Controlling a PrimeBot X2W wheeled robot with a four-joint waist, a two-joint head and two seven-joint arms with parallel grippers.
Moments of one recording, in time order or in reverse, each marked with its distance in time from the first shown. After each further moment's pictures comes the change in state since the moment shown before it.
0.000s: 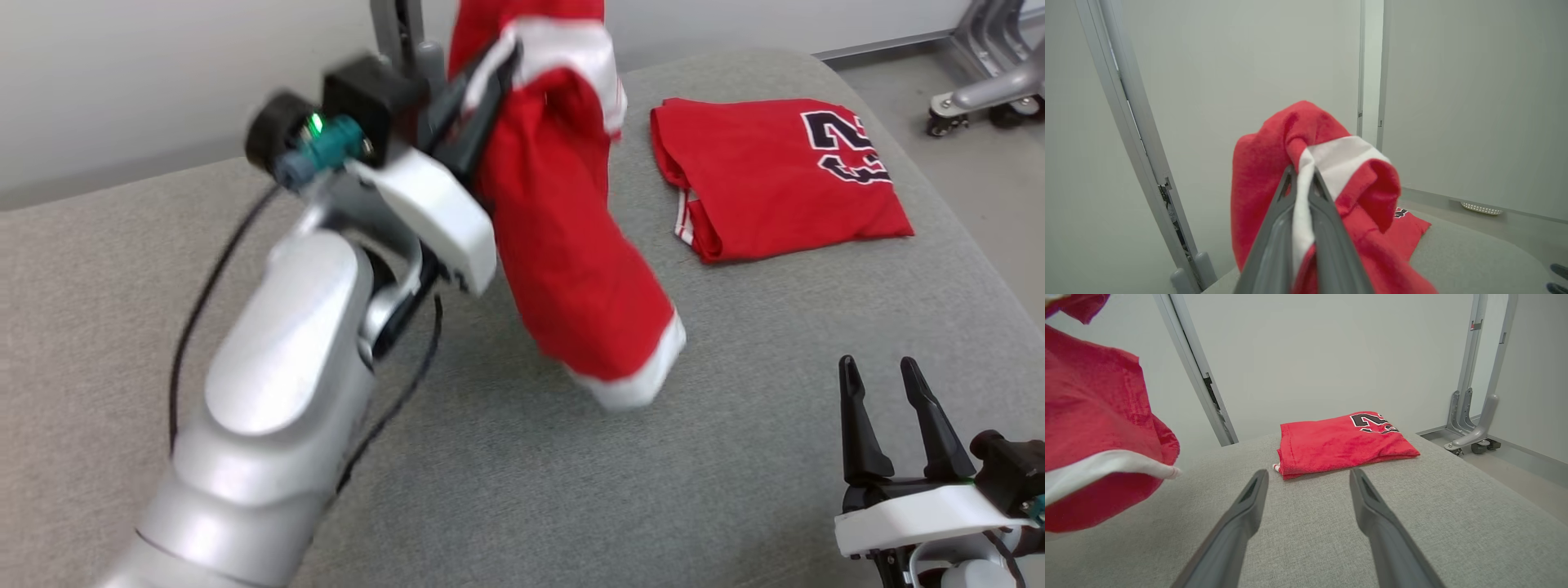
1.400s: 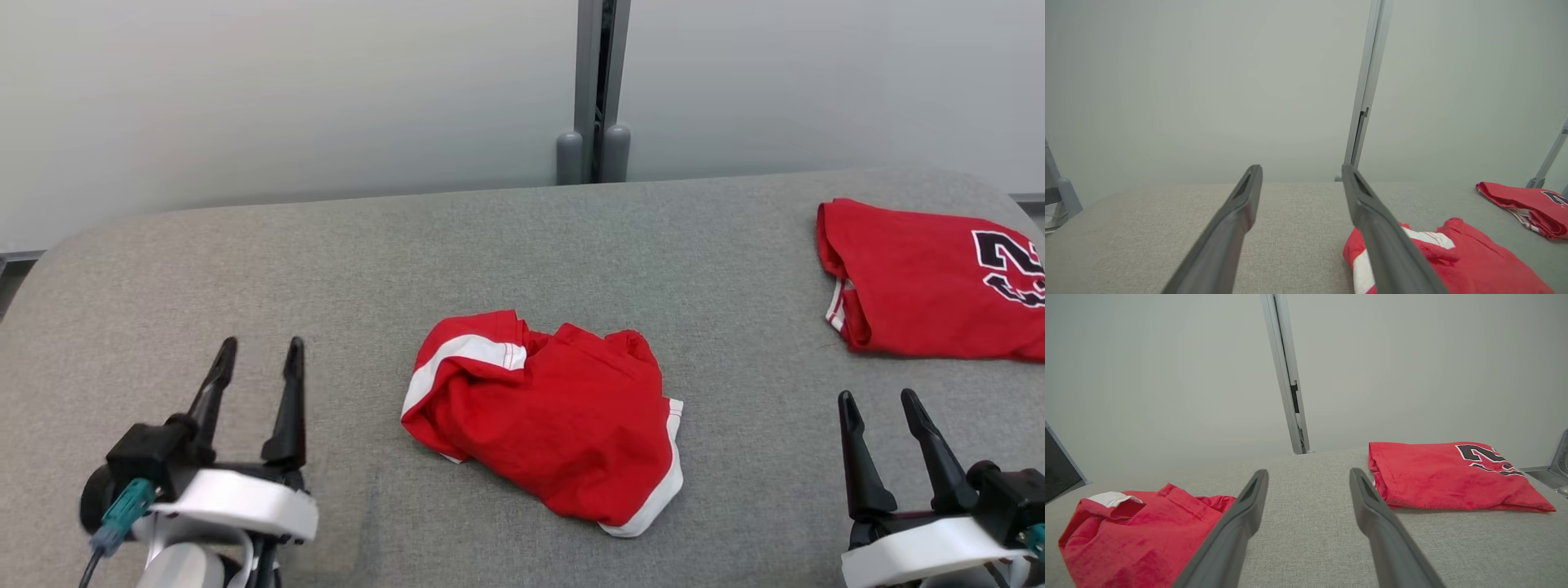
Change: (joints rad) left arm 0.664 0.119 0.271 -0.111 -0.024 0.122 -0.285; right arm 0.059 -0.030 0.018 -0.014 -0.041 0.000 0.000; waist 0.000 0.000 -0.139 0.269
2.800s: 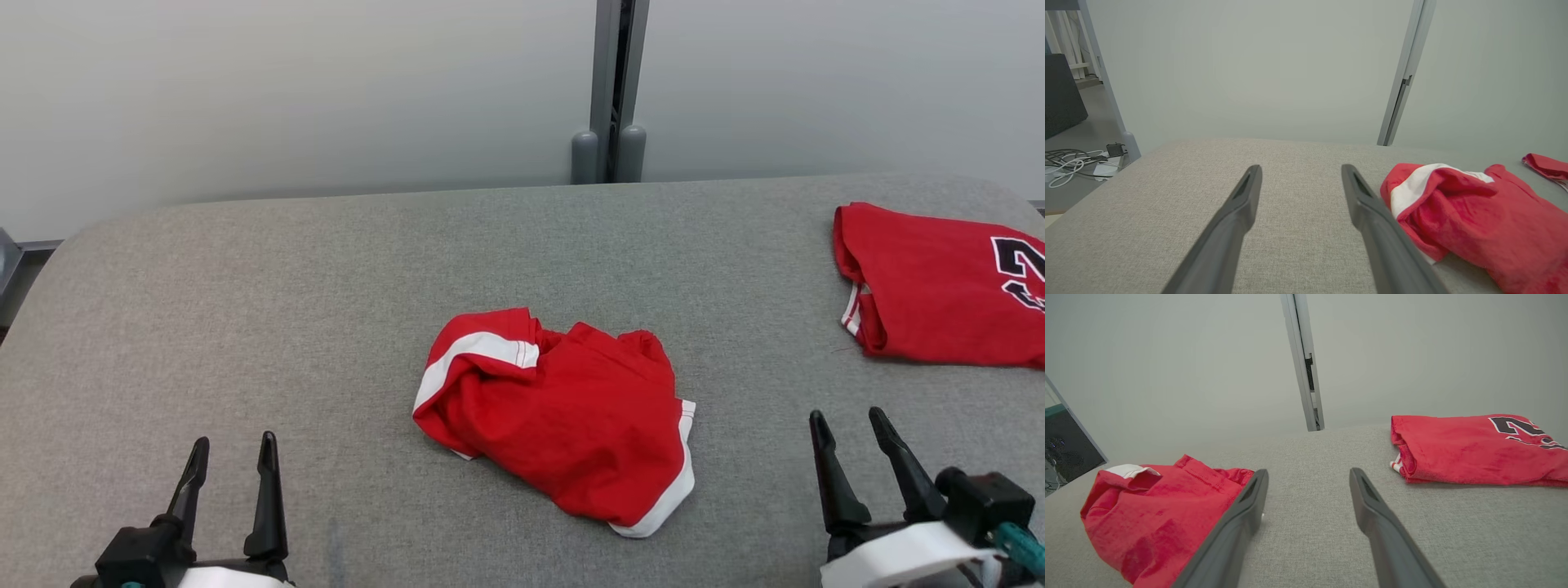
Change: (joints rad) left arm 0.242 -0.091 0.186 -0.093 0.143 -0.011 0.000; right arm 0.020 -0.009 0.053 0.053 0.042 0.000 0.001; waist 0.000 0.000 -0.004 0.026
